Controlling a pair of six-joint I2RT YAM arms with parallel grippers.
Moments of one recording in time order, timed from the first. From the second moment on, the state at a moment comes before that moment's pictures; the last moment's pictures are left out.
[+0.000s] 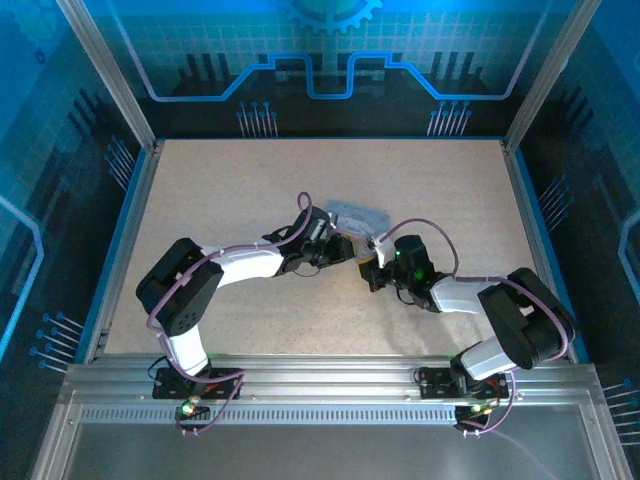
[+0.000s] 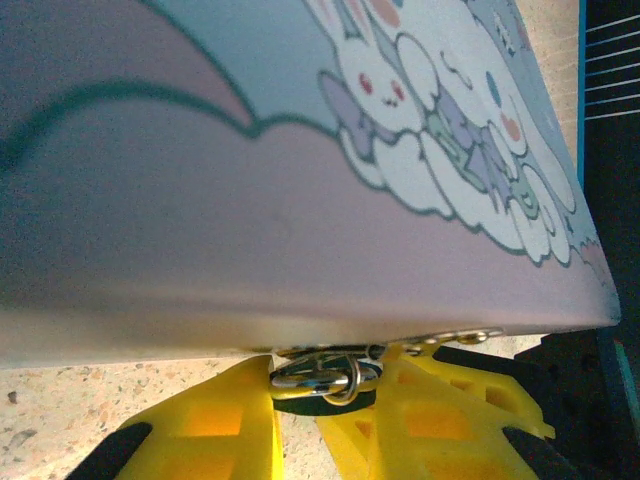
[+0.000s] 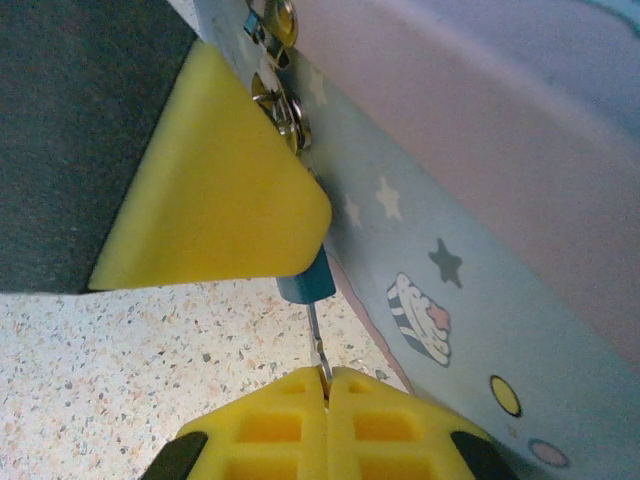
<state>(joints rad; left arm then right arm) -0.68 1.78 1.00 0.05 0.30 -0.93 0.49 1.48 0.43 0.43 -0.34 0.13</state>
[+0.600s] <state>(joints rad) -0.68 1.78 1.00 0.05 0.28 -0.94 0.49 1.49 0.45 0.43 -0.33 0.13</state>
